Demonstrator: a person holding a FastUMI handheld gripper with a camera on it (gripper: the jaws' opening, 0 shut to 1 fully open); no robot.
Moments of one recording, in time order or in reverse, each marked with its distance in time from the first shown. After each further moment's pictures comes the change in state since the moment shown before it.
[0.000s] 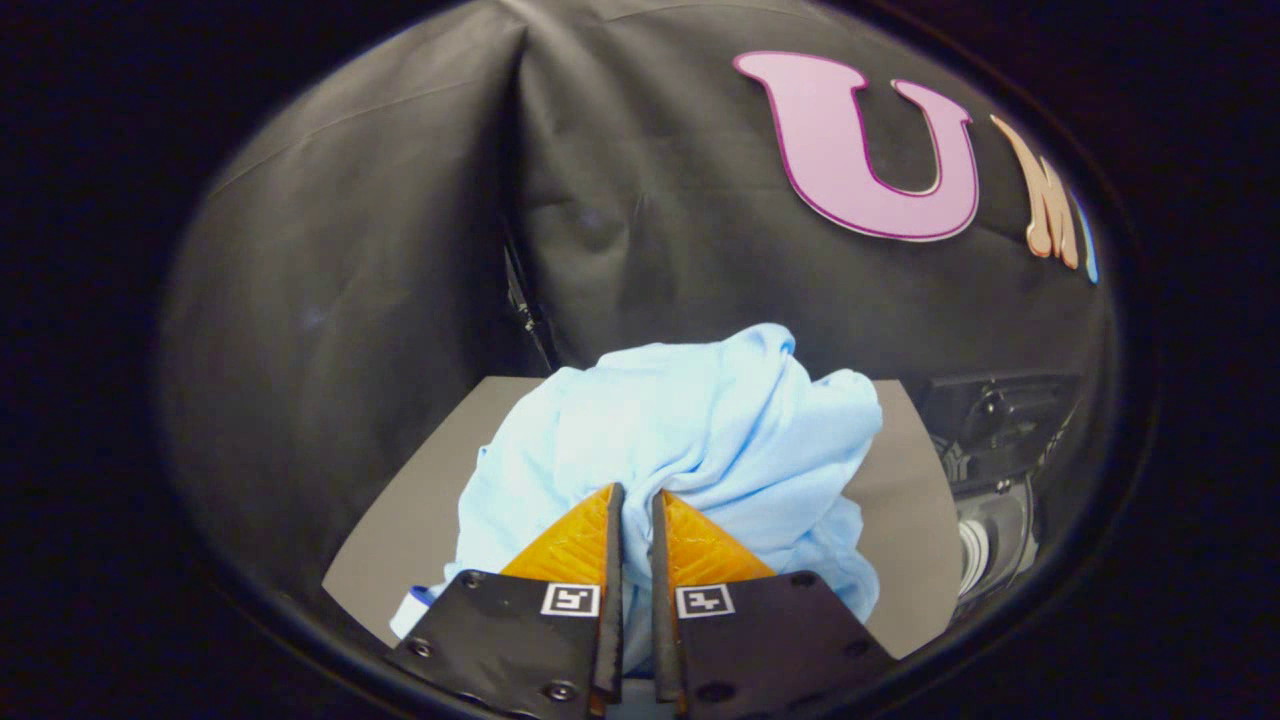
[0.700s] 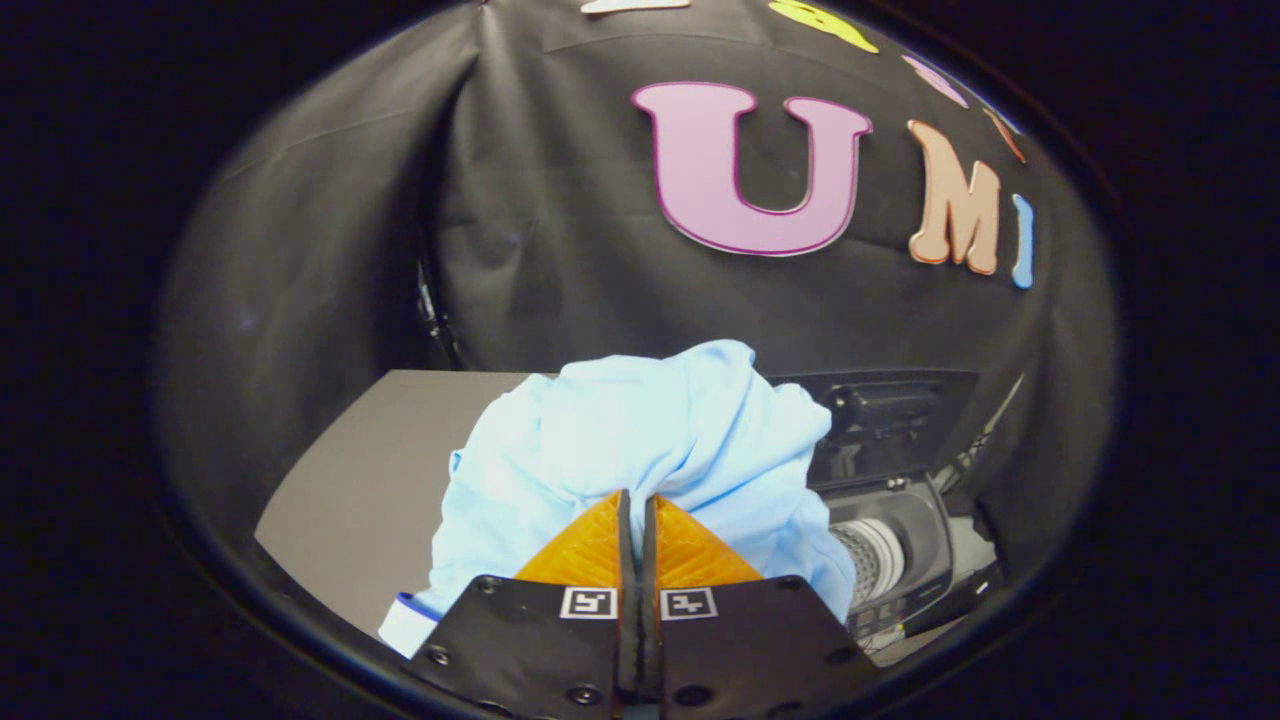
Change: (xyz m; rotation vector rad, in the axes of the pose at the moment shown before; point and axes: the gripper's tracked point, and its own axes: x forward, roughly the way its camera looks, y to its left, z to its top) arm -0.028 -0.019 0.036 -0.009 -0.082 -0.264
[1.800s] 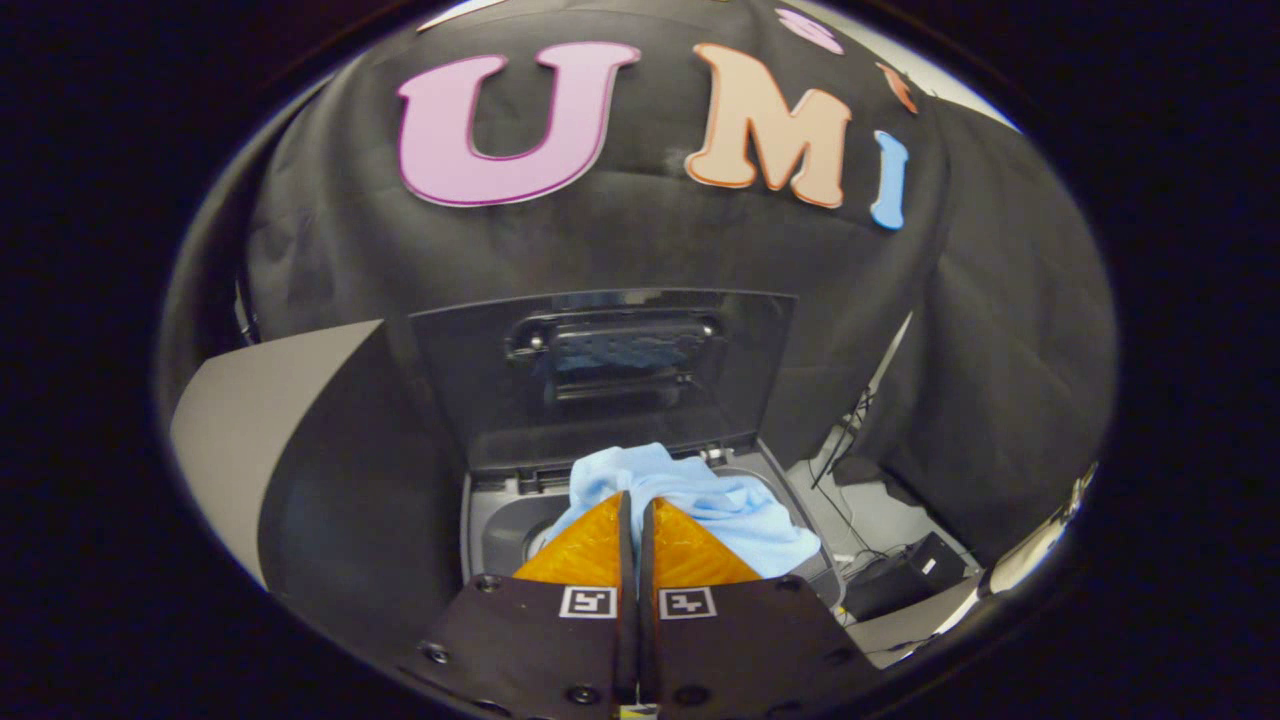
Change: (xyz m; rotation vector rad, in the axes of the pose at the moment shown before) arm 0.006 -0.044 -0.021 0.112 0.018 -0.348
